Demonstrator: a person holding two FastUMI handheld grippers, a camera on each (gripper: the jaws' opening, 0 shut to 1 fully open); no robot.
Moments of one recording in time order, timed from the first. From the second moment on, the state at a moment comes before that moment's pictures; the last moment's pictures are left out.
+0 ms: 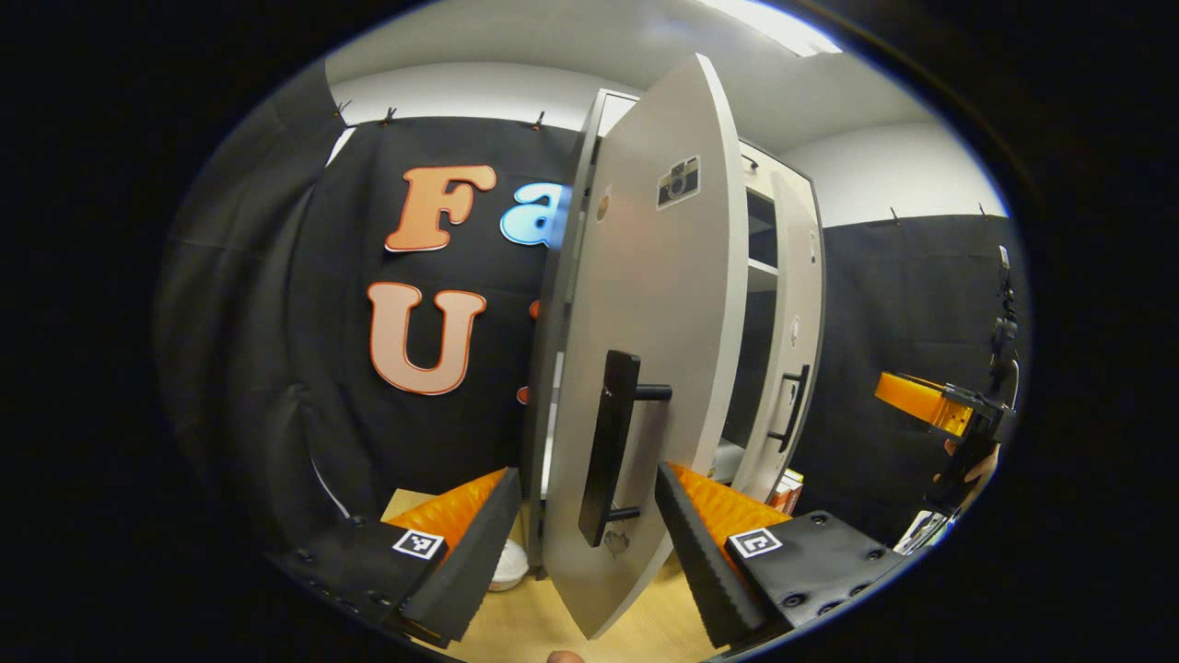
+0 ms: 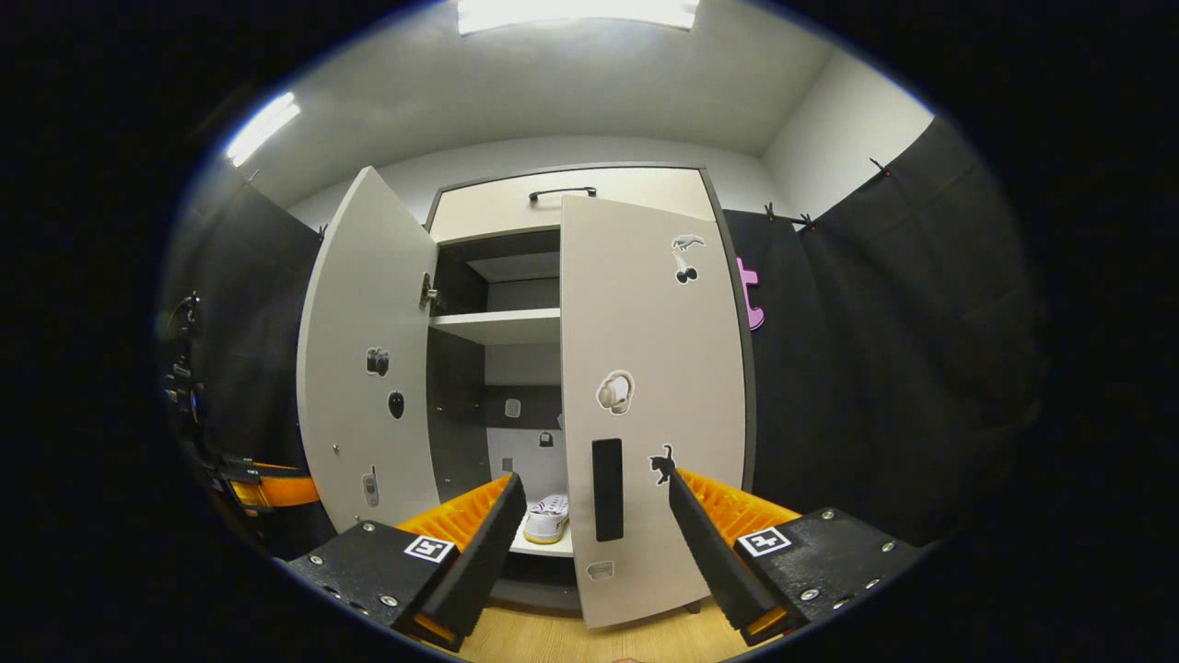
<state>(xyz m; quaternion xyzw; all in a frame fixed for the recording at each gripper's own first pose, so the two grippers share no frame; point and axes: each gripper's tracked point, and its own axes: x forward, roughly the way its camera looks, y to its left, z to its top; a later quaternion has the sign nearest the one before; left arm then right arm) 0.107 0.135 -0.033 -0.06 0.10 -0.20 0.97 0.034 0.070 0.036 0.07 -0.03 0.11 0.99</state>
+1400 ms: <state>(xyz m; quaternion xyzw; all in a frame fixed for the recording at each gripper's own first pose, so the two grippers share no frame) 0.198 -0.061 -0.063 -0.07 0.13 -0.19 0.97 0.028 -0.080 0.006 0.05 0.01 0.04 1.00</state>
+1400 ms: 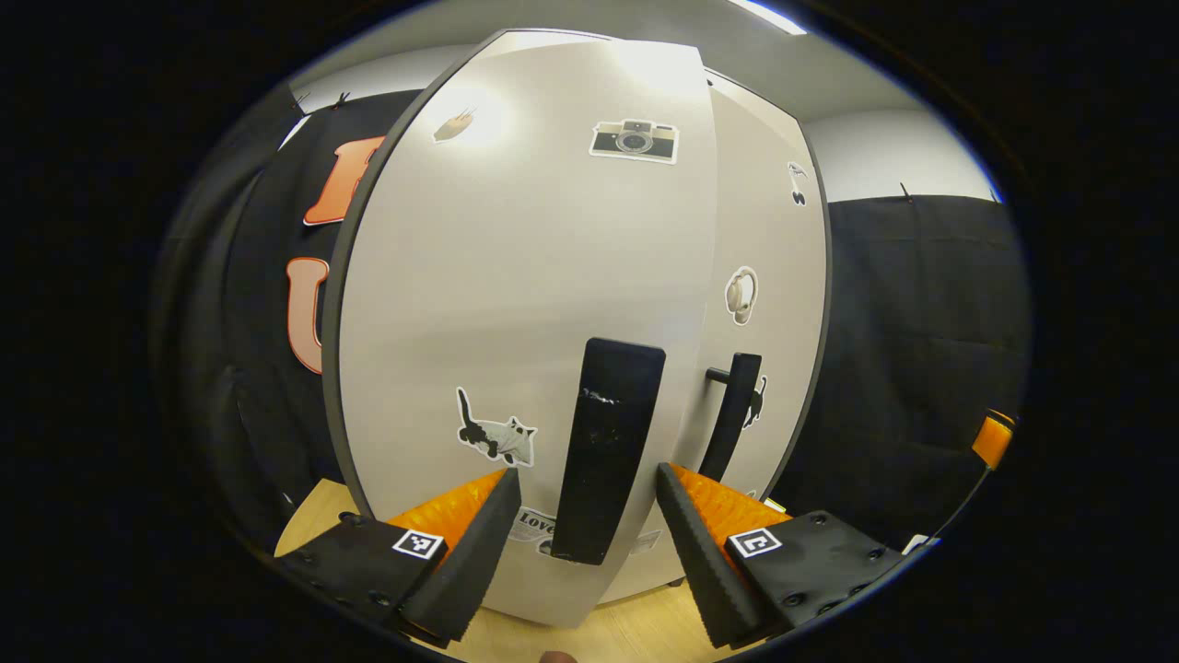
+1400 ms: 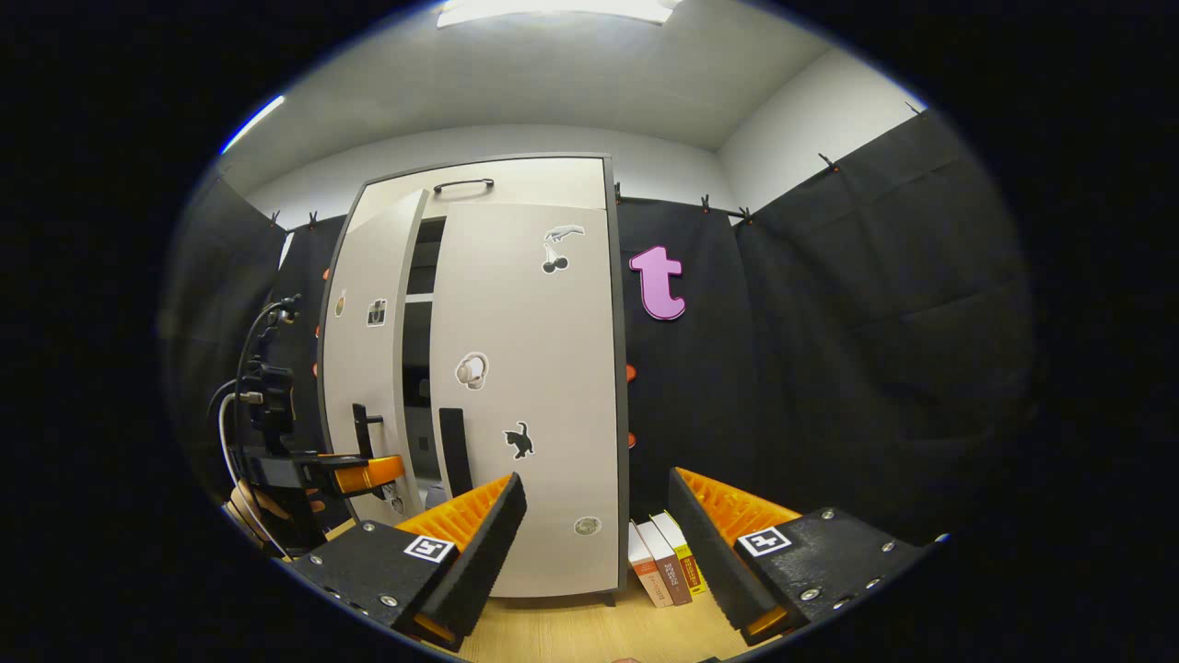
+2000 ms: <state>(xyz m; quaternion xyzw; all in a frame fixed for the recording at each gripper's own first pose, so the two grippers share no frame) 0.133 -0.034 -0.004 -0.10 0.13 -0.18 0.97 0.067 -0.099 0.030 0.03 0.02 0.06 1.00</state>
